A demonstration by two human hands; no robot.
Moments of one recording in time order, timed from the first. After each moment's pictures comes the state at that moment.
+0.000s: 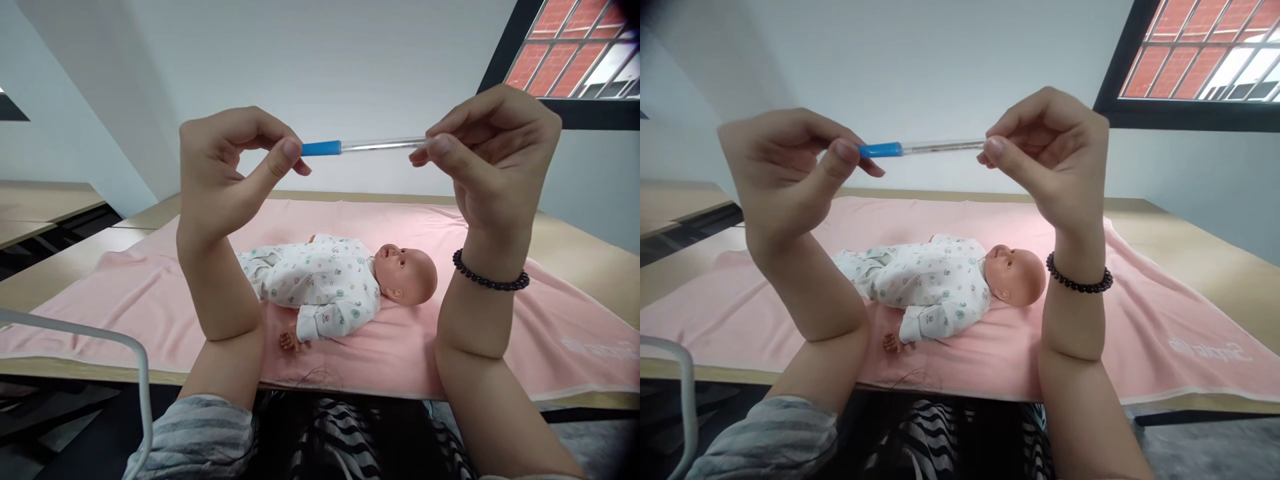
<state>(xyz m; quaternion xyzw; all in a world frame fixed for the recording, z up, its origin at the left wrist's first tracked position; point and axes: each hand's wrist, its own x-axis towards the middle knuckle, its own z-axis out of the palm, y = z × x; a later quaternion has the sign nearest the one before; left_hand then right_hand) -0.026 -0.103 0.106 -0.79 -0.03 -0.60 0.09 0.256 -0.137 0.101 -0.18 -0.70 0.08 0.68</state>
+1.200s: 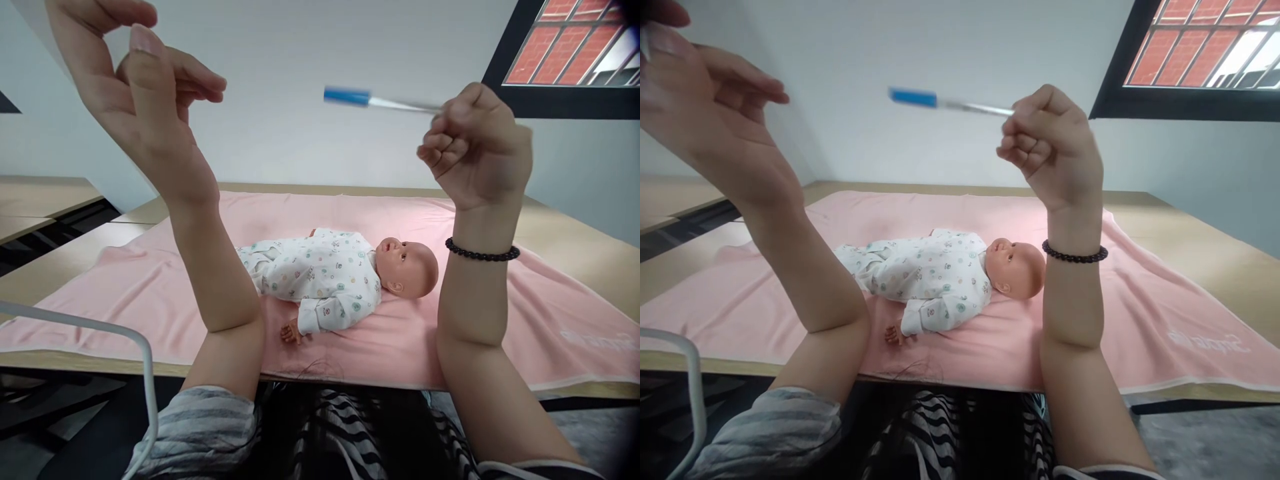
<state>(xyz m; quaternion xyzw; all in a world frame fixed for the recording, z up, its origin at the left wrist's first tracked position) -0.059 -0.069 0.119 -0.63 -0.08 -0.76 0.10 0.289 -0.084 0.101 -0.22 -0.65 0.30 0.67</state>
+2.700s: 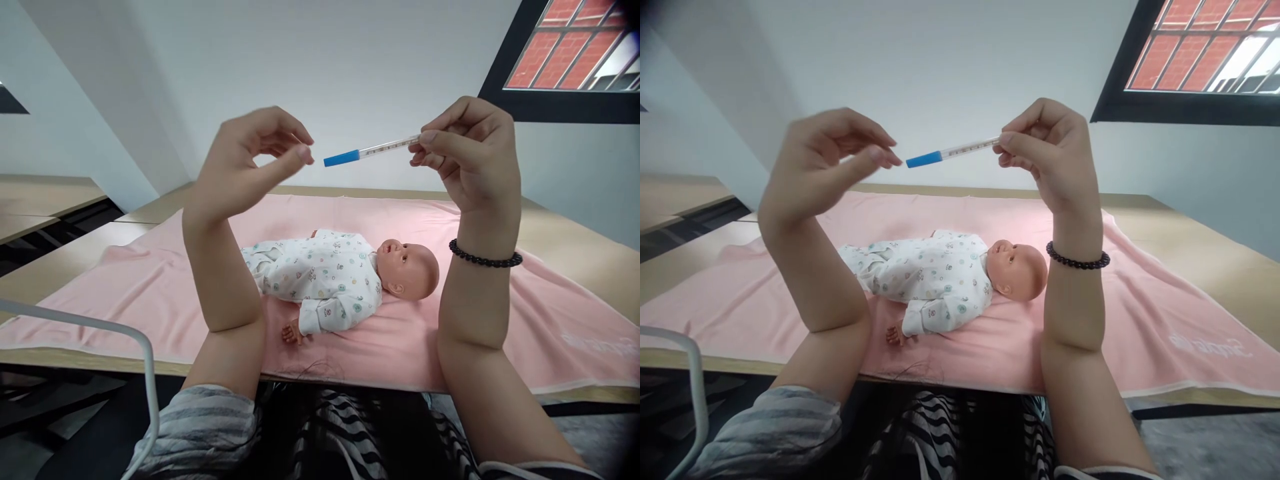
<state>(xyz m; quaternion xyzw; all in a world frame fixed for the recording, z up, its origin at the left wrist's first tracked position) -0.042 -0.068 0.106 -0.83 -0.11 -0.54 -0.03 0.283 -0.097 0.096 -0.24 -0.70 0.22 0.64</state>
